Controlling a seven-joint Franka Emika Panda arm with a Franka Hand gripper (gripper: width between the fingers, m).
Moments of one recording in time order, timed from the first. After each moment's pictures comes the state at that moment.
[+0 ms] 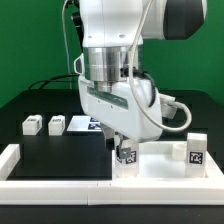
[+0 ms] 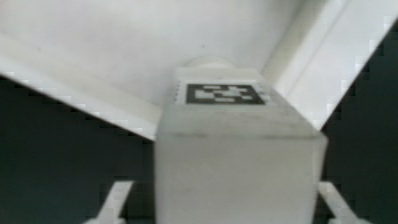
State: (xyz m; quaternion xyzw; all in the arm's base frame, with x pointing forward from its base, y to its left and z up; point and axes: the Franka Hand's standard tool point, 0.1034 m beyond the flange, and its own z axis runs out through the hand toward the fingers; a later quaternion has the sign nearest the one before) arm 0.630 -0.010 0.068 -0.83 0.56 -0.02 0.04
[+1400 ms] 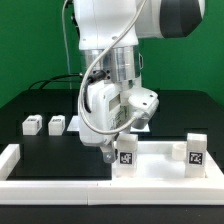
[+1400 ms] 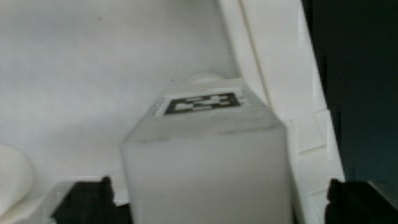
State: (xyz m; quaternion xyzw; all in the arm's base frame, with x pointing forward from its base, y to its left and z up) arm 0.623 -0.008 0.069 -0.59 0.81 0.02 0.05
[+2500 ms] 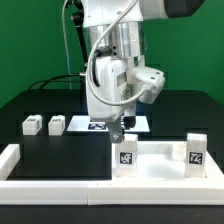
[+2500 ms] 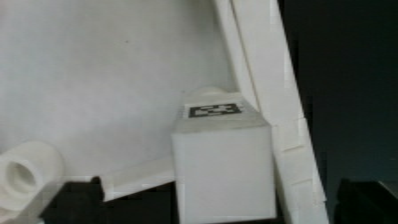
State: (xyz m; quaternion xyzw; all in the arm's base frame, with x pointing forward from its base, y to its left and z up) arm 0.620 0.001 0.097 -0.60 0.80 0.01 0.06
